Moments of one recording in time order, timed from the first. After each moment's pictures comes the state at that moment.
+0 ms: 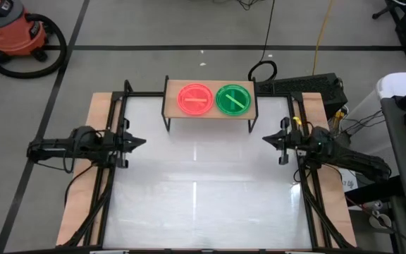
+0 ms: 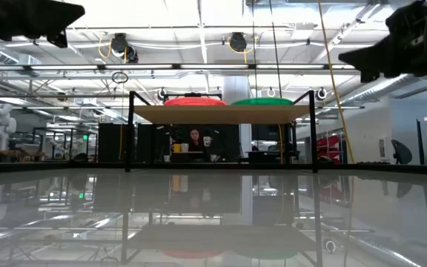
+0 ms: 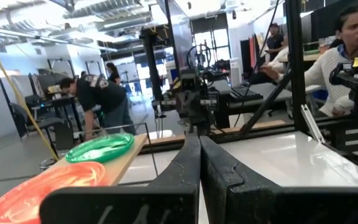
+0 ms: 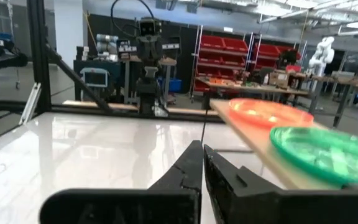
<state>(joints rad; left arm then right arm) -0.03 0.09 0.23 0.02 -0.02 0.19 -0.29 0.02 0.05 0.04 -0.19 -0.09</state>
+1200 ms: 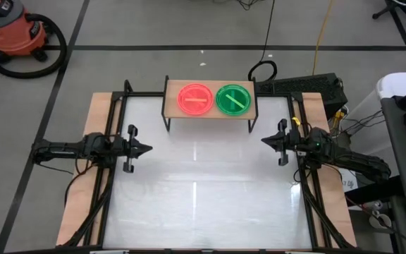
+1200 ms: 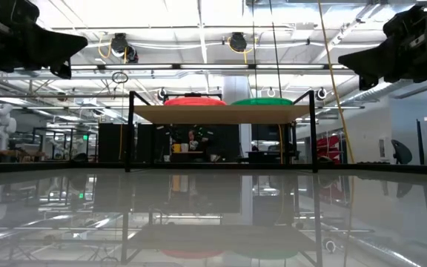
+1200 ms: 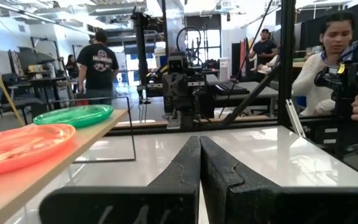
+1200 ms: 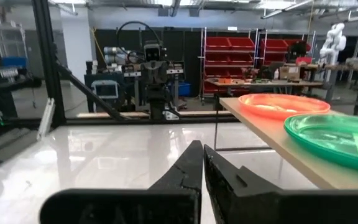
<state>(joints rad) -0.03 0.03 0.01 0.16 0.01 0.08 -0.29 0.02 0.02 0.11 -0.21 0.03</state>
